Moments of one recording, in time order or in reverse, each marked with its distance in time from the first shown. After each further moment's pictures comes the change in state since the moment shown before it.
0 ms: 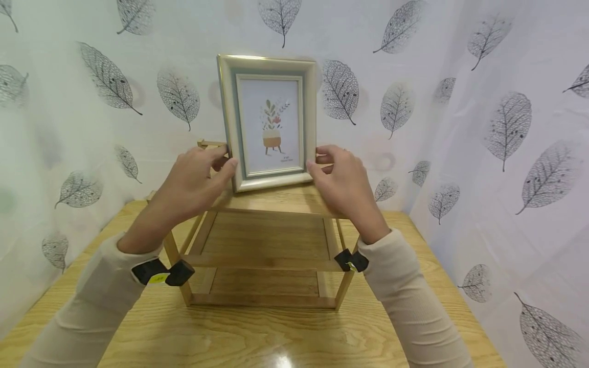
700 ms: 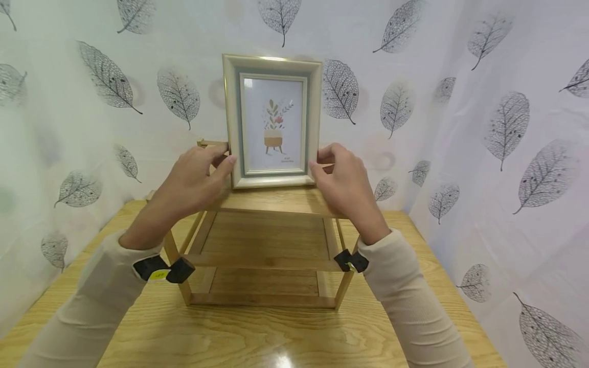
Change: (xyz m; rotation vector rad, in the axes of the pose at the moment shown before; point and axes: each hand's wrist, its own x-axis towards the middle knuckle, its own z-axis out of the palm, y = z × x) left_hand 0.004 -0.004 0.001 -0.030 0.009 0.004; right_hand -0.002 -0.001 -0.001 0.035 0.018 0.014
